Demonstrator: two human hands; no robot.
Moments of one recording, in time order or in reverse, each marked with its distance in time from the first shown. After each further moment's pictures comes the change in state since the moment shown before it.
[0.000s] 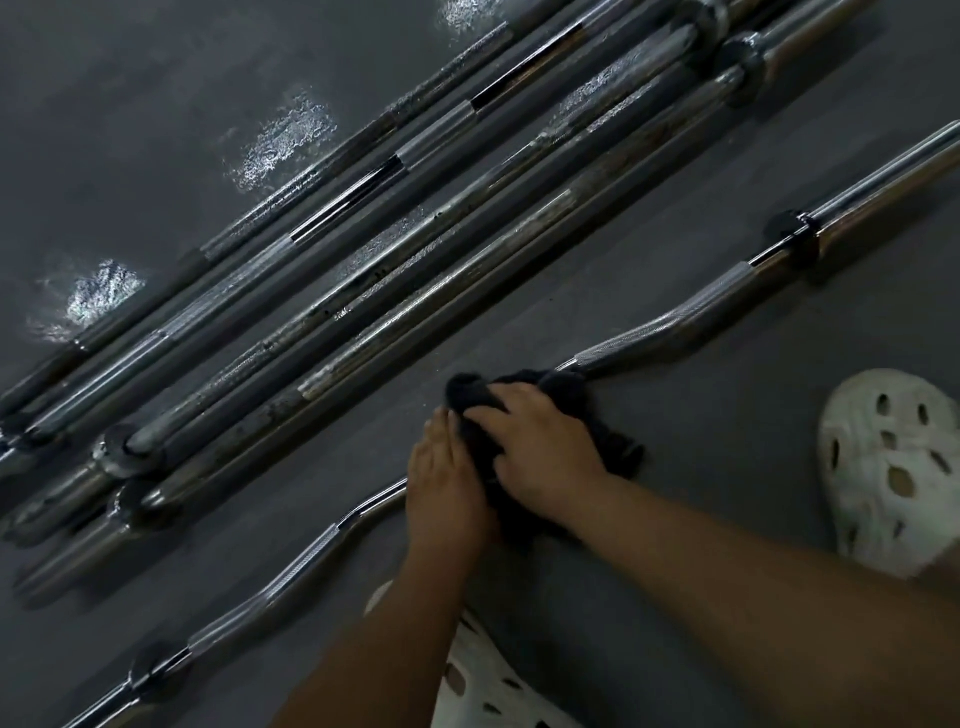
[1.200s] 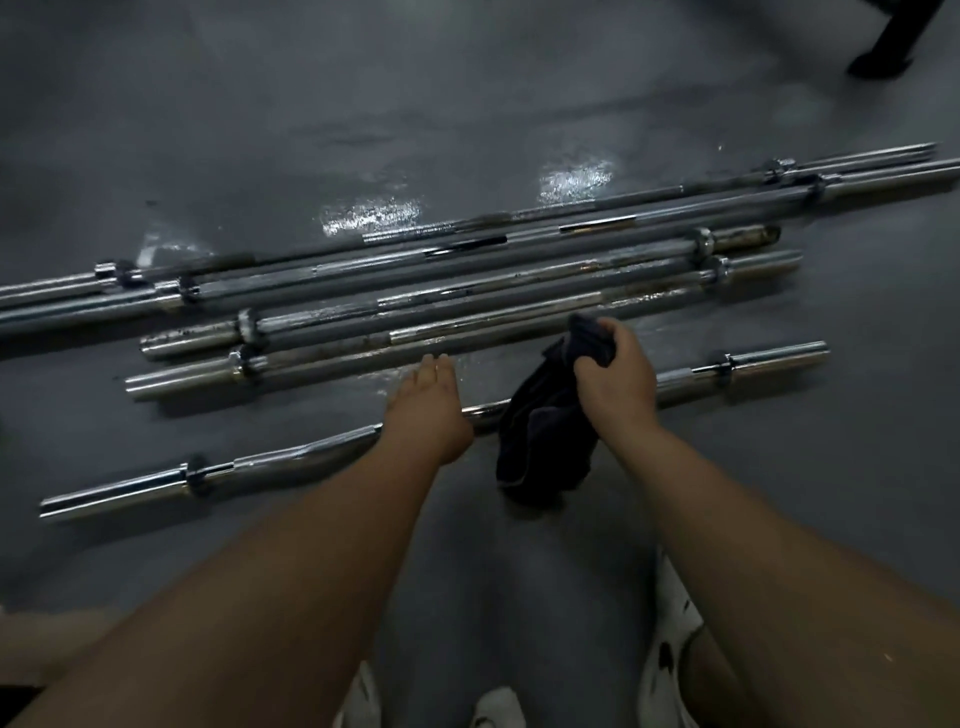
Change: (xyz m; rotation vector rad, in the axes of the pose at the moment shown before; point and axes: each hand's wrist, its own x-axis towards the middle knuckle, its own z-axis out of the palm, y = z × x) left_hand -0.097 0.020 -0.135 -0.125 -0.001 -0.243; right_hand -0.094 -0.067 -0.132 0.466 0.512 0.267
